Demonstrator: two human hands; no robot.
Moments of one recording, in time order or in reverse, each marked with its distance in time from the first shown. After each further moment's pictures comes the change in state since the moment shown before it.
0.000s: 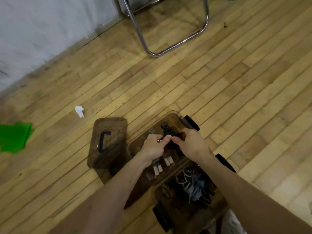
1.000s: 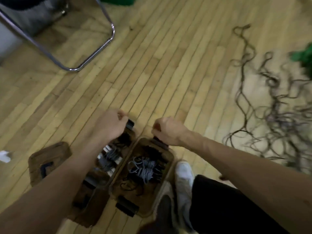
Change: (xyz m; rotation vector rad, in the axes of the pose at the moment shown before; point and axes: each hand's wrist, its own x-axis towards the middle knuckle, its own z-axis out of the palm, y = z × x) left_hand -0.048 0.118 0.041 0.614 0.029 0.406; right_hand -0.099 0.072 -0.115 -0.125 -0.053 0.023
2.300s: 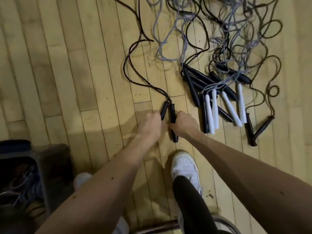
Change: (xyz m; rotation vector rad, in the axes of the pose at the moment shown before) left_hand -0.104 0.165 0.535 0.544 -0.654 0.376; right_hand -0.144 0.442 0.207 0.611 0.147 0.942
